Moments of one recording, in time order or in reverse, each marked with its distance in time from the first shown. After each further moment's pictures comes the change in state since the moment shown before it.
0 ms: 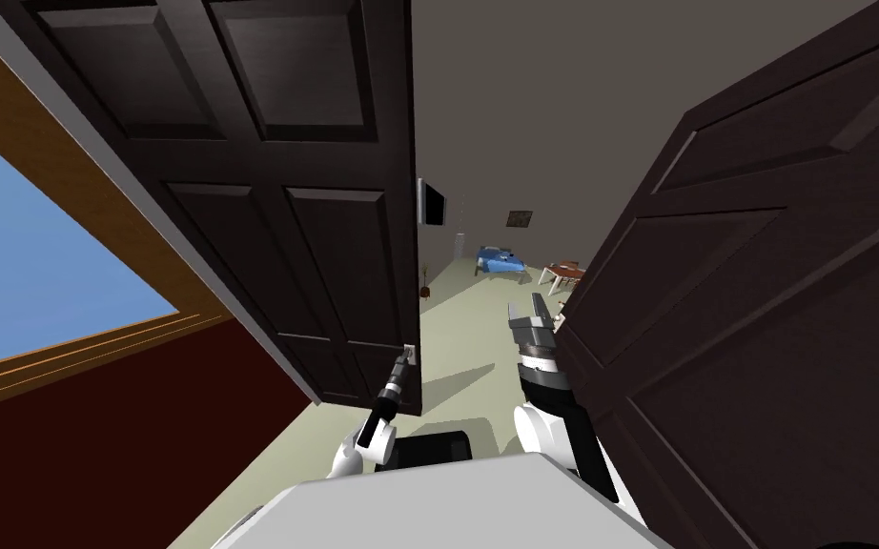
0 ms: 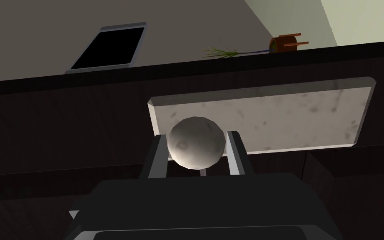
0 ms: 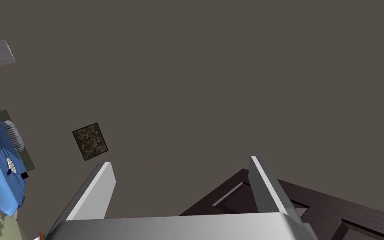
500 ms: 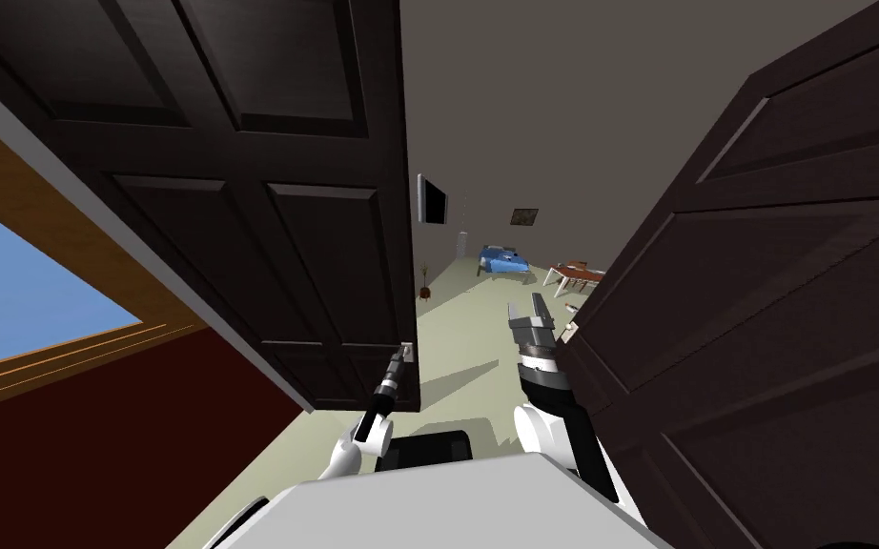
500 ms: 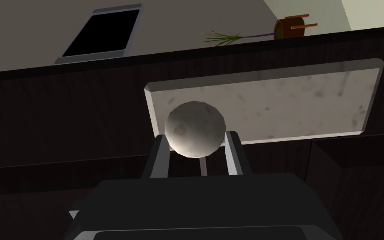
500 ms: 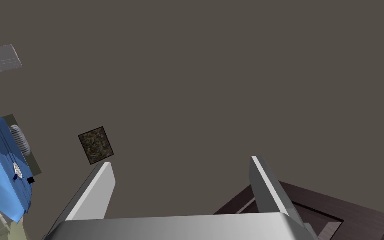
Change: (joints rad) arm -0.030 0.009 0.047 0.035 0.017 -0.018 -0.003
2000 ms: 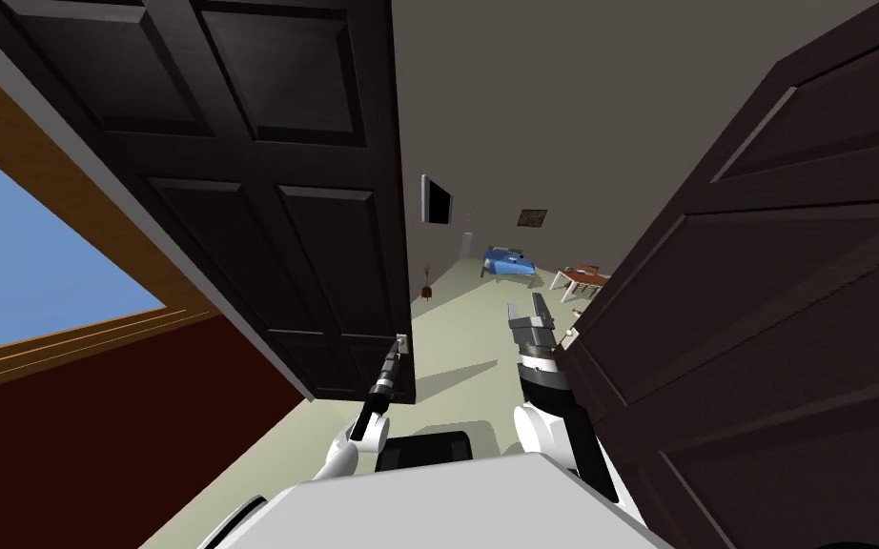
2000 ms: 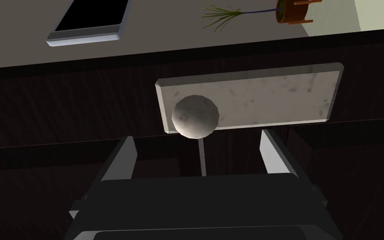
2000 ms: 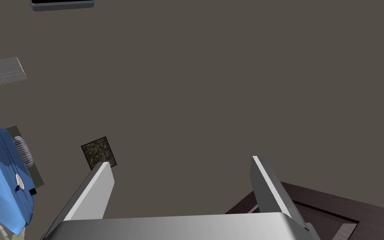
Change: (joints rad) arm -0.010 0.011 0.045 0.020 0.025 -0.017 -0.005
